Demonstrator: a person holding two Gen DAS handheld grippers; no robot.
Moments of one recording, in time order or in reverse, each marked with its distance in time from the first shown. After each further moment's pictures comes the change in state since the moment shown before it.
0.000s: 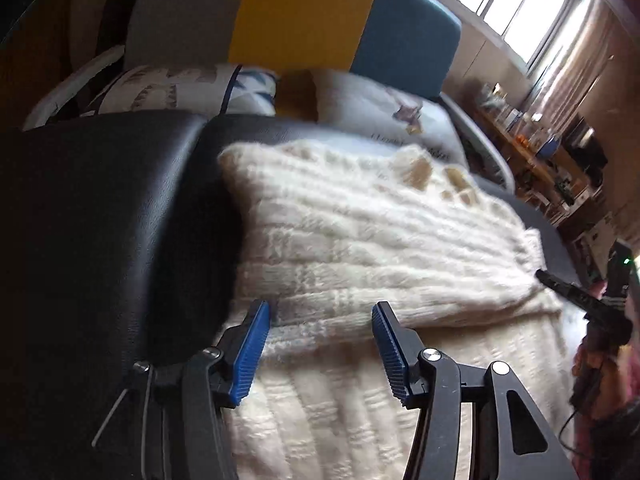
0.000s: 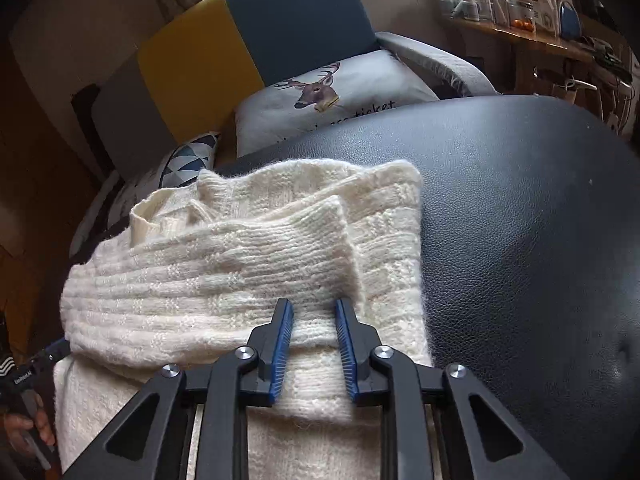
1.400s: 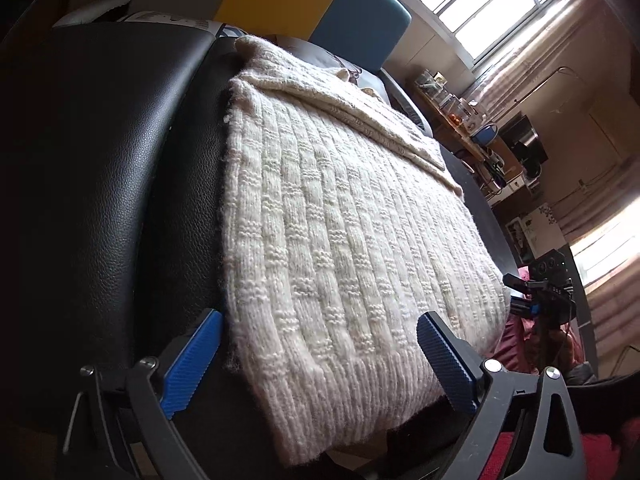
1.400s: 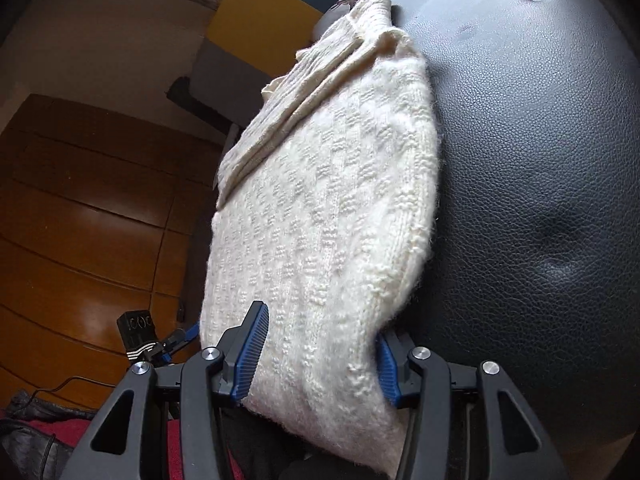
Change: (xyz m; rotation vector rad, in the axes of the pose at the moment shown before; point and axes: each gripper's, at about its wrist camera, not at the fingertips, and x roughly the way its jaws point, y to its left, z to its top) left arm -0.139 -0.002 -0.214 -0.058 0.039 -0.263; right arm -0.128 -0.049 -0.204 0.207 0.261 0.571
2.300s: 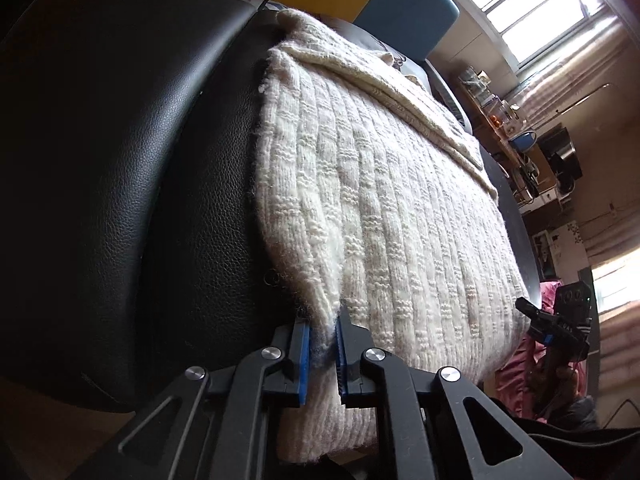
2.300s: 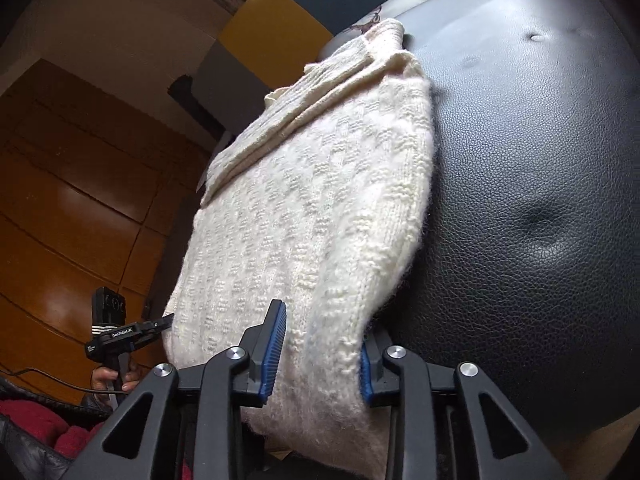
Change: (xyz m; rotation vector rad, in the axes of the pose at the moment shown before) left arm 0.010 0.011 0.003 -0.143 0.074 0.085; right arm 0.005 0.012 -0.027 -0.121 -0.100 -0.106
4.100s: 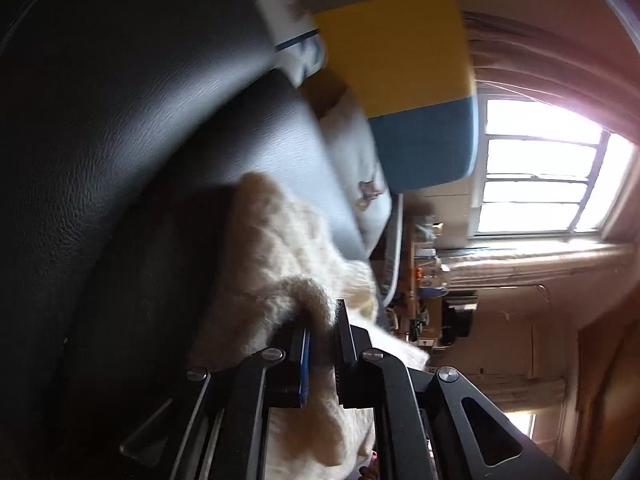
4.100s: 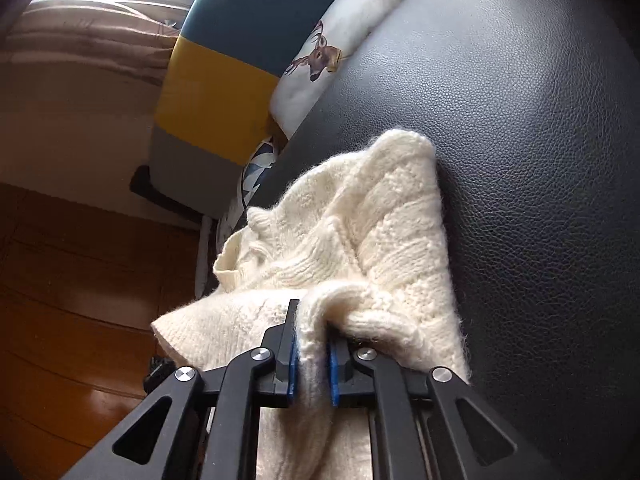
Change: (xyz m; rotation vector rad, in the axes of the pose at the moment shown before) left arm 0.120 0.059 0.268 -0.556 -0.100 -0.455; right arm 0.091 -0.069 0.226 0.294 -0.062 0.058
